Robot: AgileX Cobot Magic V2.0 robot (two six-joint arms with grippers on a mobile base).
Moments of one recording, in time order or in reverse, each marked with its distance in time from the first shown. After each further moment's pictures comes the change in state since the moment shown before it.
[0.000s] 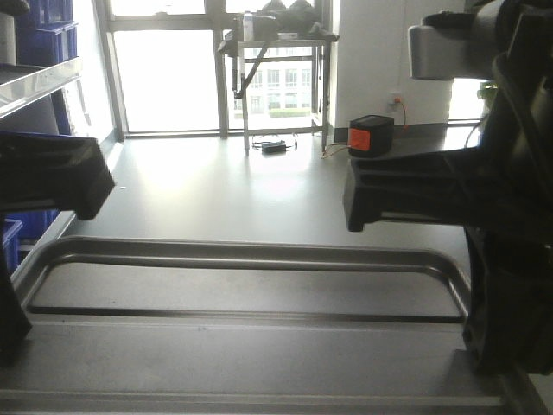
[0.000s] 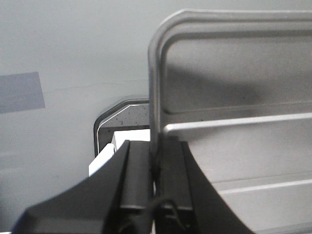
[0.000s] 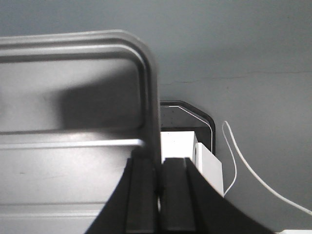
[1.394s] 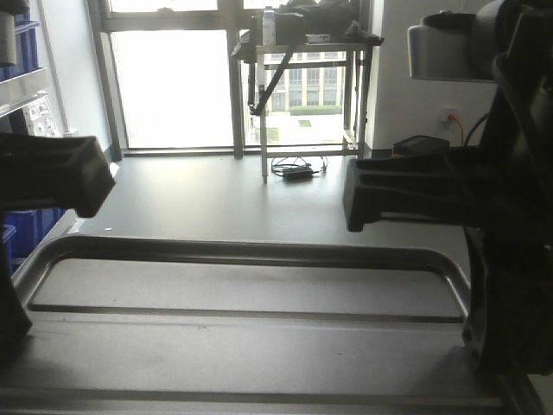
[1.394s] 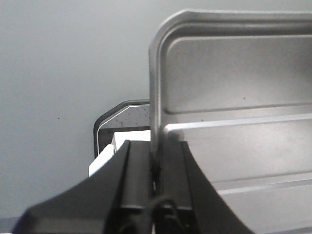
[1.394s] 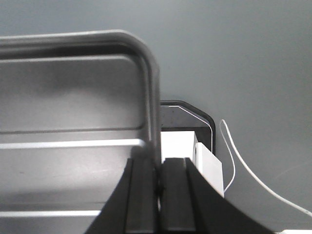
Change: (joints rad) left arm 0.000 0.000 0.000 0.000 0.000 -0.001; right arm 0.000 0.000 0.000 0.000 0.000 0.000
